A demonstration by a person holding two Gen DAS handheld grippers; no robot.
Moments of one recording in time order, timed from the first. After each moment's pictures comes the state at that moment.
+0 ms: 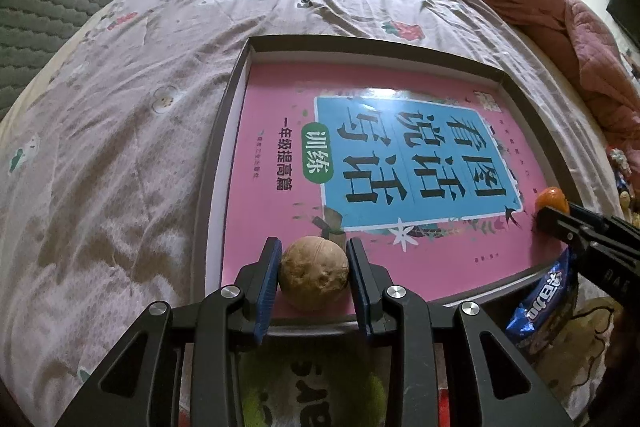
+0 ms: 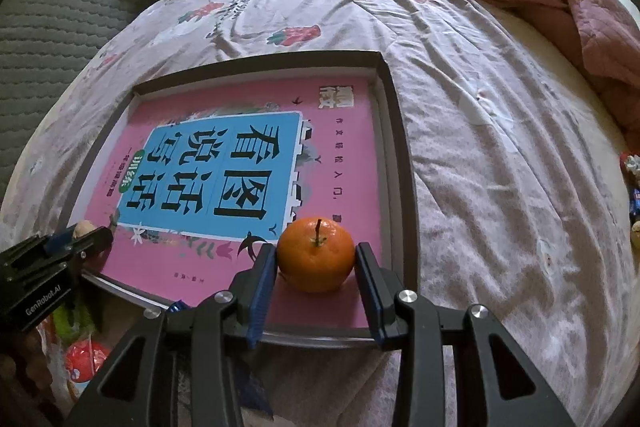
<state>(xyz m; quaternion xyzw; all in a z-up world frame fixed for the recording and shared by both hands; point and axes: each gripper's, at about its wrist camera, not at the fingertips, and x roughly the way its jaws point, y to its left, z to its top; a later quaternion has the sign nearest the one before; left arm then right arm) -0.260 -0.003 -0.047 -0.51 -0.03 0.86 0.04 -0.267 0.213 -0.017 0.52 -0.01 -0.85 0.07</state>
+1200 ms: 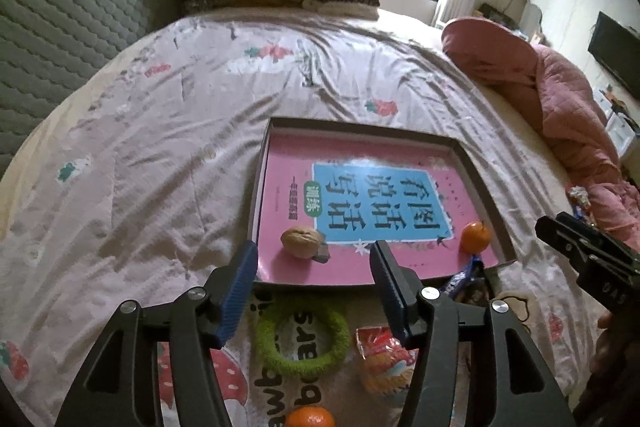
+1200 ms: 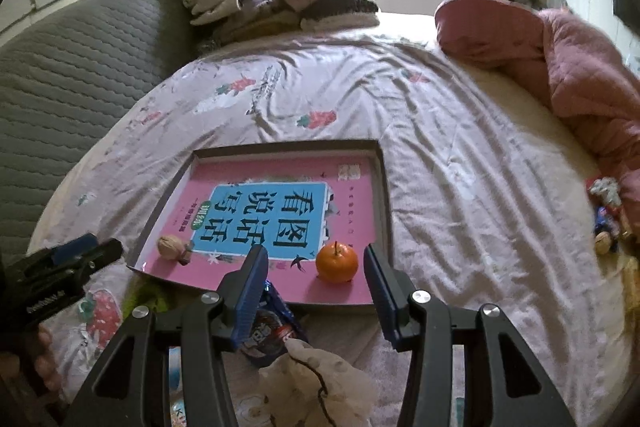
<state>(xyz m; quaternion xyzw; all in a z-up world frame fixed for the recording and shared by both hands) -0.186 -0.022 0.048 -0.42 -0.06 0.91 0.04 -0.195 0.214 0.079 0.40 -0.01 -0.91 0.08</state>
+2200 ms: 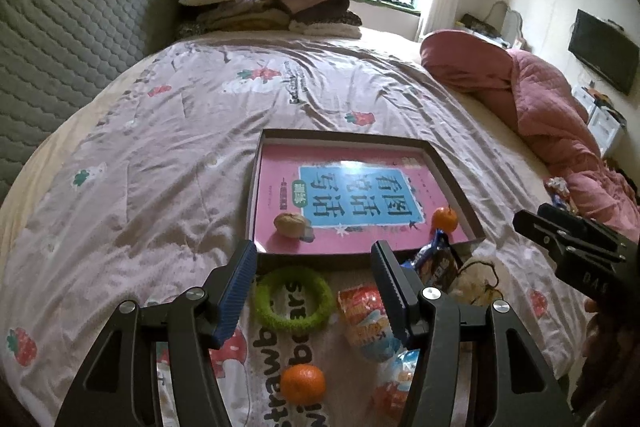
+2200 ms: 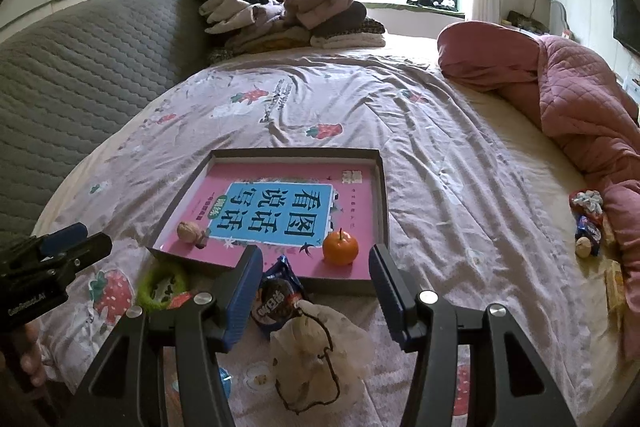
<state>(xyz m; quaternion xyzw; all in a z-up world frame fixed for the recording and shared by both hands) -0.126 -0.021 0.066 -0.38 -0.05 0.92 0.06 -0.151 0.212 0.088 0.38 0.00 -0.92 0.09</state>
